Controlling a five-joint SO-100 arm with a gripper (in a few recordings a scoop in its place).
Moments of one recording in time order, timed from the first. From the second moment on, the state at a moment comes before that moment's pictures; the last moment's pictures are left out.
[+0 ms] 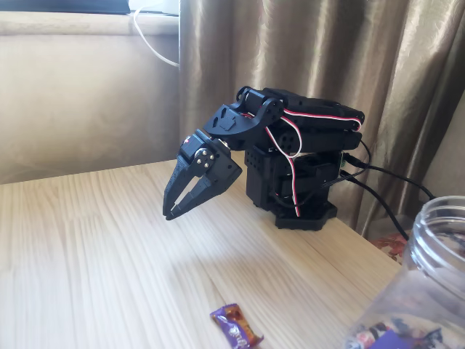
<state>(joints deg) -2.8 190.7 176.7 58.0 0.1</state>
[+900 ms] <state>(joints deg) -1.7 190.7 168.4 53.3 -23.7</state>
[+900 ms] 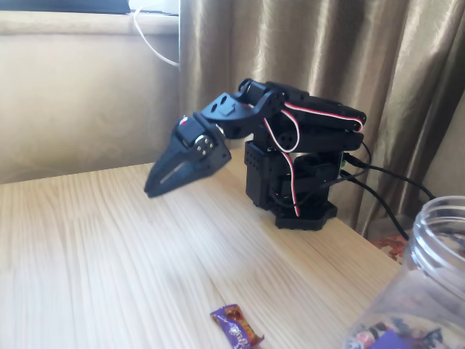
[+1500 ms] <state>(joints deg) -16.9 125.9 121.6 79.8 12.8</state>
